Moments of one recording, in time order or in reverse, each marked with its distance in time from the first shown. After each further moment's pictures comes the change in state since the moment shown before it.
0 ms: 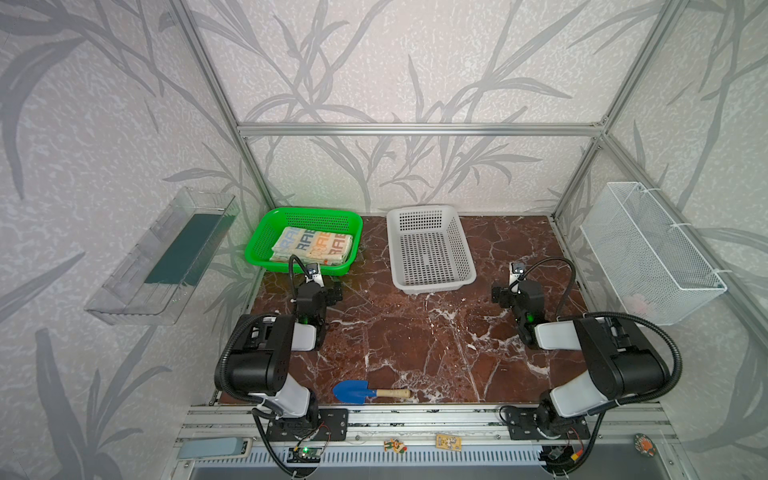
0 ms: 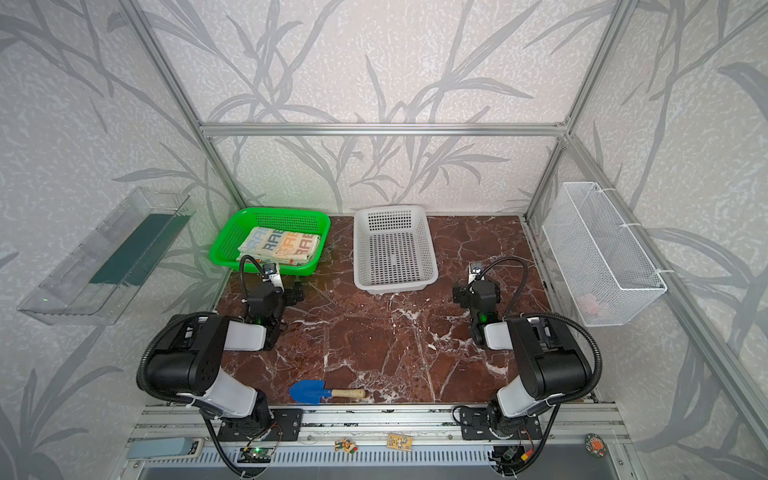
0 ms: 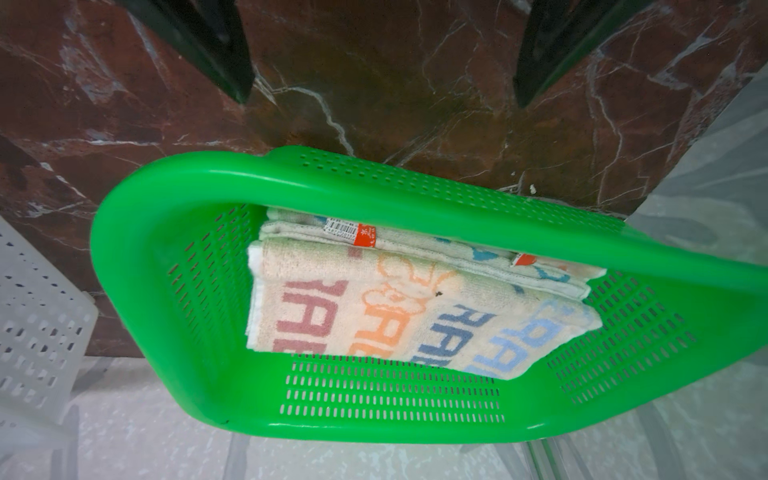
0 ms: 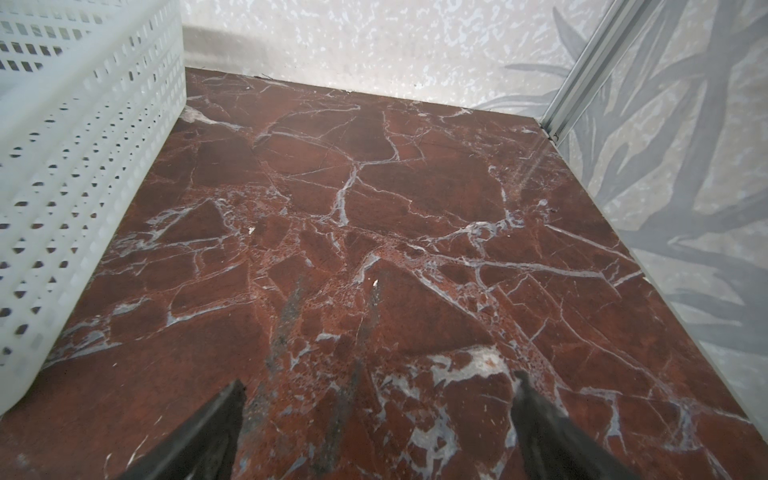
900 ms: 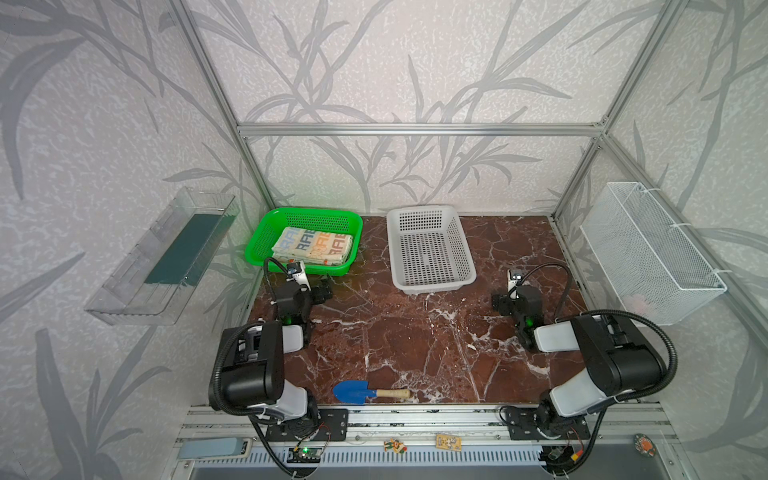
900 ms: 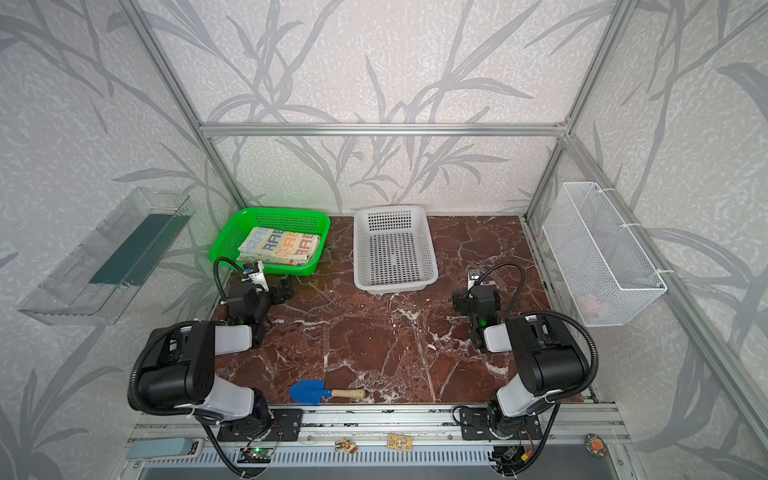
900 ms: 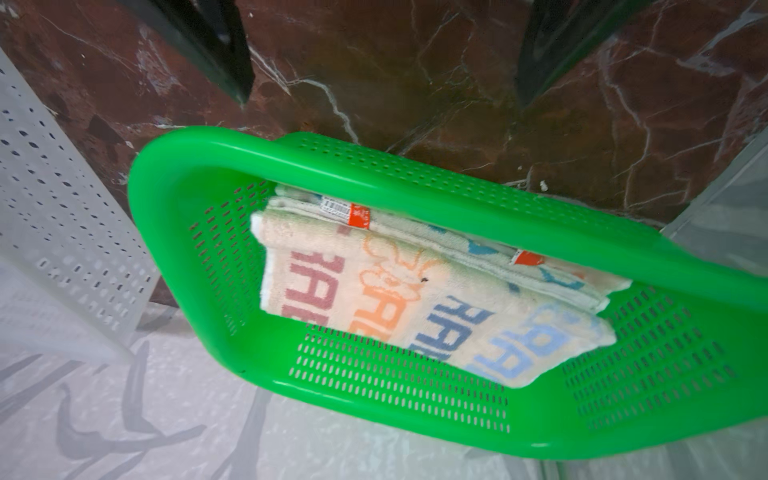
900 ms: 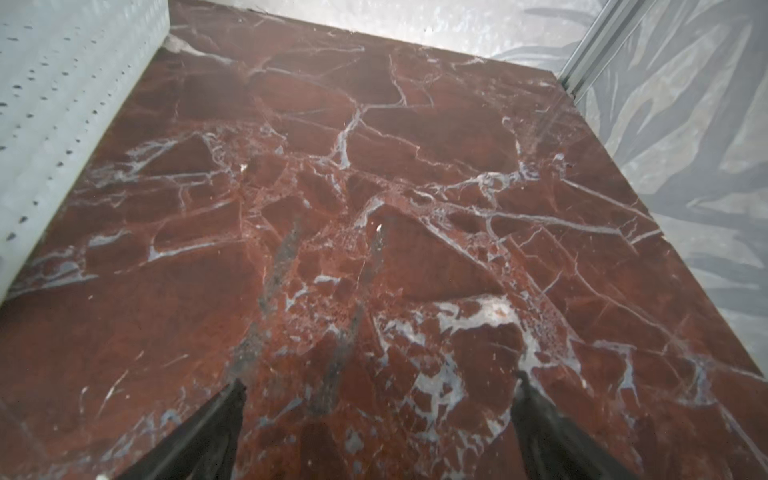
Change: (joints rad) left arm 0.159 -0.048 -0.030 0.004 0.324 -0.084; right arm 0.000 0.022 -0.037 -0.013 0.002 -0.003
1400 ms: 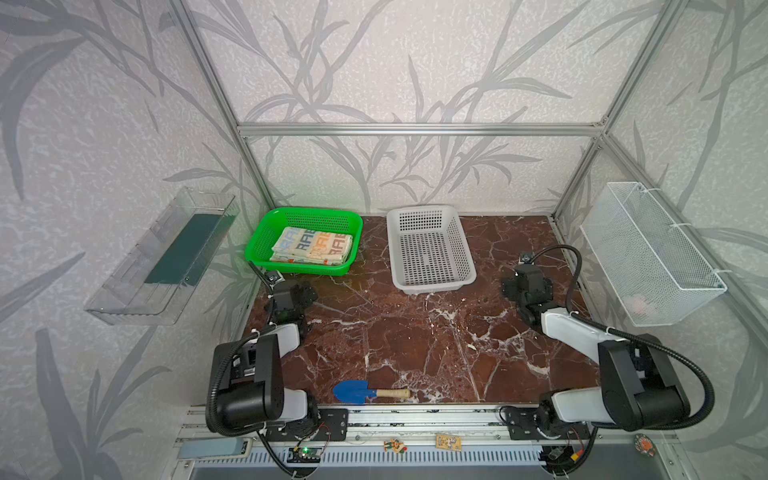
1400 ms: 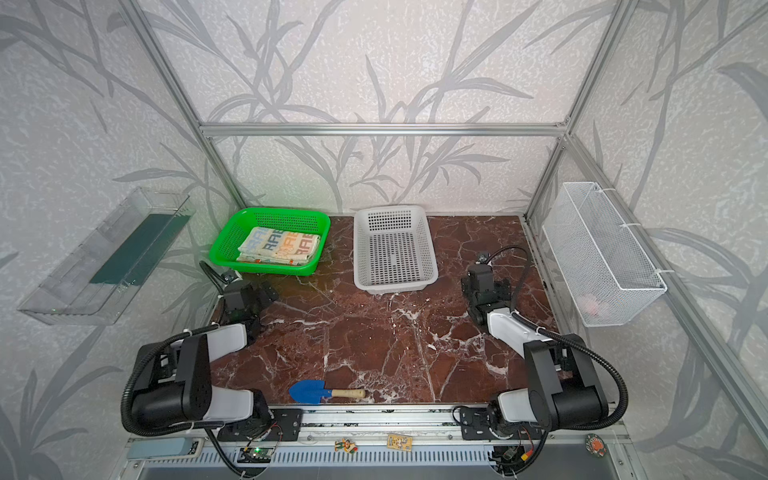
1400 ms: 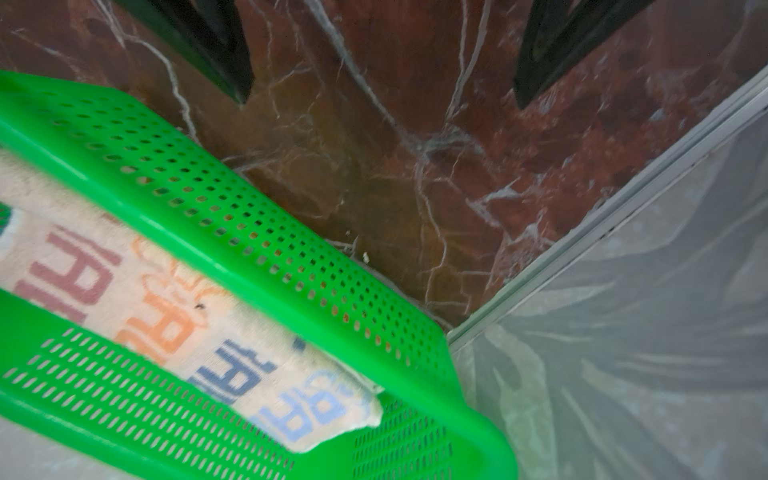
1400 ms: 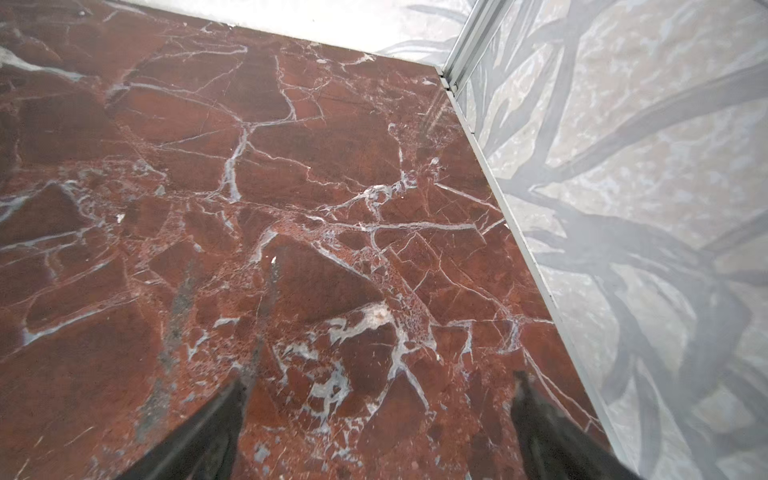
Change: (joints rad) left arm 0.056 -0.106 0.091 -0.378 -0.348 -0.206; right arm 0.014 -0.187 0.218 -0.536 0.252 0.074
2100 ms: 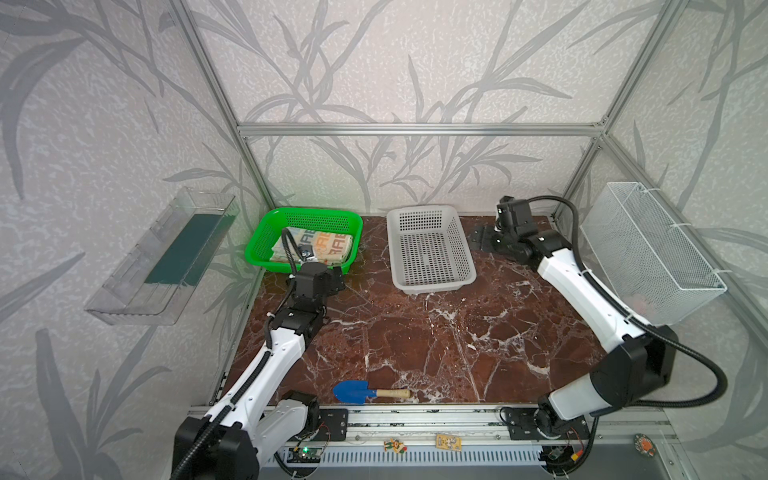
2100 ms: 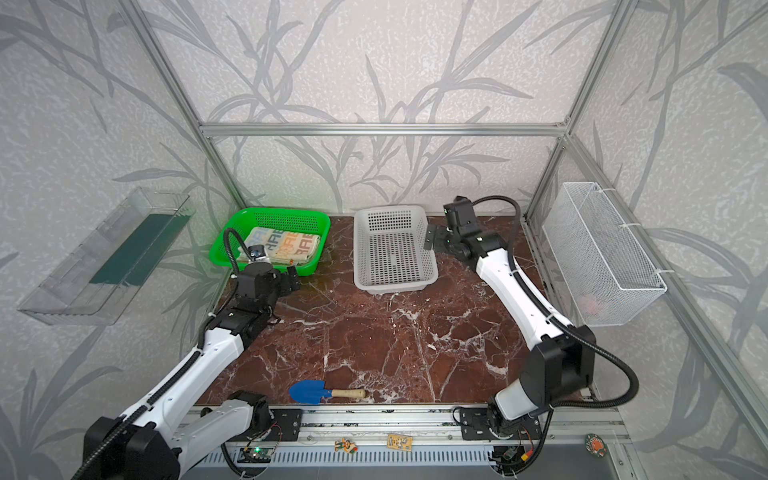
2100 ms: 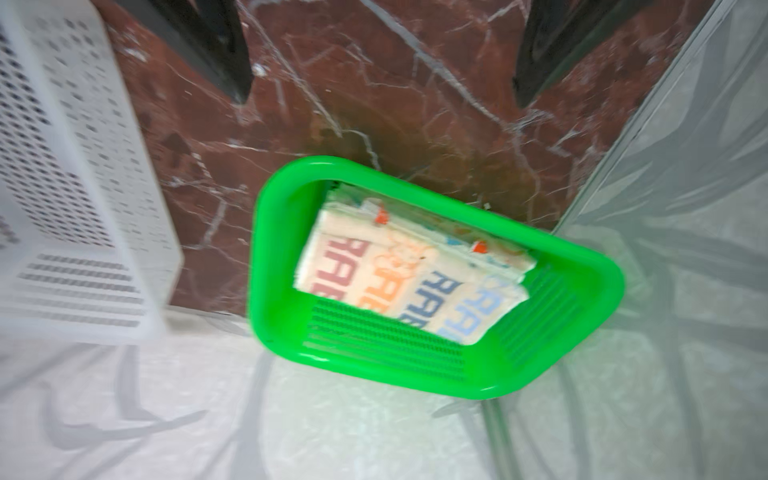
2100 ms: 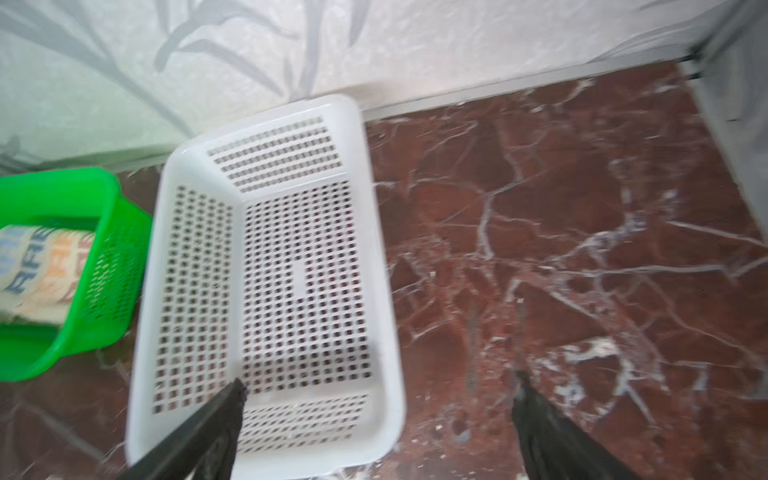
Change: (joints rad) left arm -0.317 -0.393 0.226 -0.618 -0.184 0.047; right arm 0.154 0.083 0.816 -0.872 -0.321 0.376
